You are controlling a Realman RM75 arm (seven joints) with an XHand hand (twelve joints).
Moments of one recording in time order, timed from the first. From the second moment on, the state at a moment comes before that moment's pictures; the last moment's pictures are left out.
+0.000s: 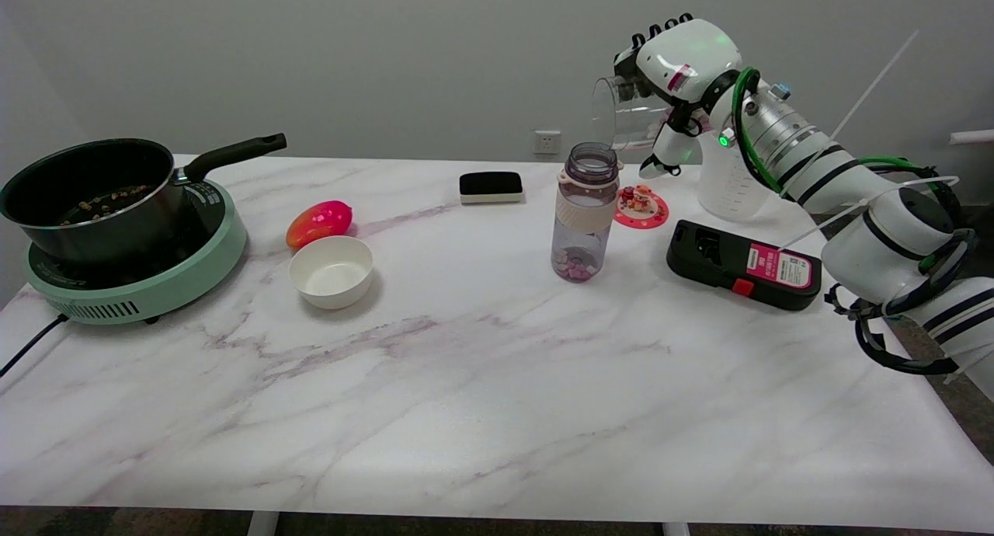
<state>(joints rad) 0.30 -0.77 -1.65 1.48 -0.51 0.19 1.03</state>
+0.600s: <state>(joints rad) 0.31 -0.77 -1.66 1.50 -0.58 0.19 1.03</state>
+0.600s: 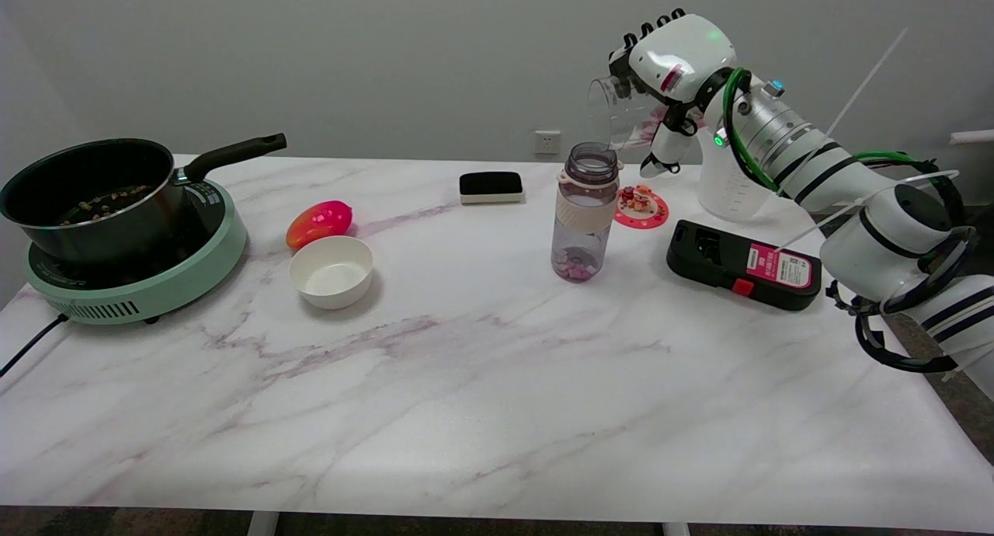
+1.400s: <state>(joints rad) 0.31 -0.77 -1.67 1.51 -0.65 0.19 1.03</state>
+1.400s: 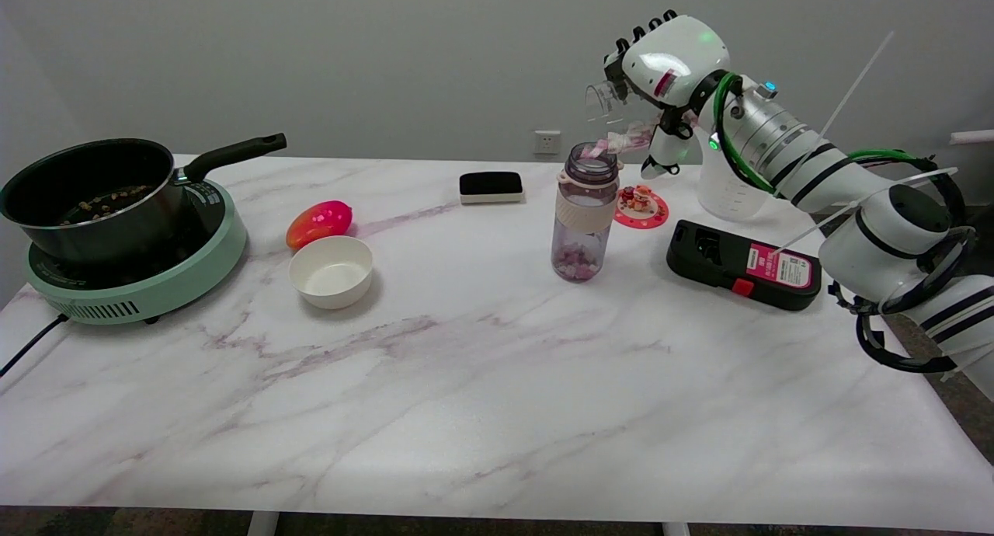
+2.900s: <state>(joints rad) 0.32 -0.77 -1.66 1.51 -0.75 0.20 1.04</state>
